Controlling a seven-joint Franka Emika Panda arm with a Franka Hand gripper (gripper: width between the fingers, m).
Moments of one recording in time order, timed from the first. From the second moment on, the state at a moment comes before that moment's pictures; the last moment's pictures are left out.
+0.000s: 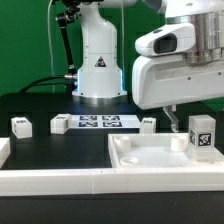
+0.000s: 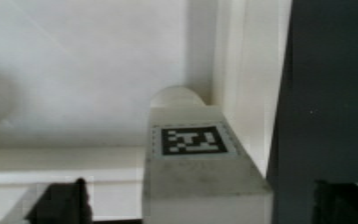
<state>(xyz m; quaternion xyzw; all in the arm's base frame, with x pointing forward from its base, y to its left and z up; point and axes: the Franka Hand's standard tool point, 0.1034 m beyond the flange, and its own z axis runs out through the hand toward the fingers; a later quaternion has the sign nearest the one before) 0.626 0.116 0.083 -1.00 -0.03 0.00 0.07</state>
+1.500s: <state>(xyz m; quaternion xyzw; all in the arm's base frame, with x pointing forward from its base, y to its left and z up) 0.623 0.117 0.081 -0.88 0.47 0.03 0.08</state>
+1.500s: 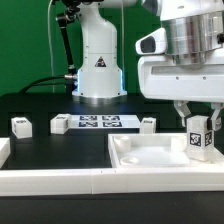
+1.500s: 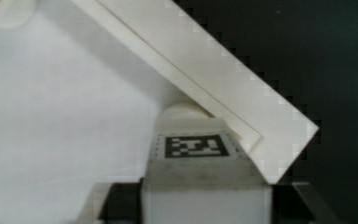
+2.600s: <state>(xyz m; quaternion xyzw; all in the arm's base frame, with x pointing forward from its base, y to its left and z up) 0.625 0.122 0.081 -0.67 0.74 0.07 0.08</state>
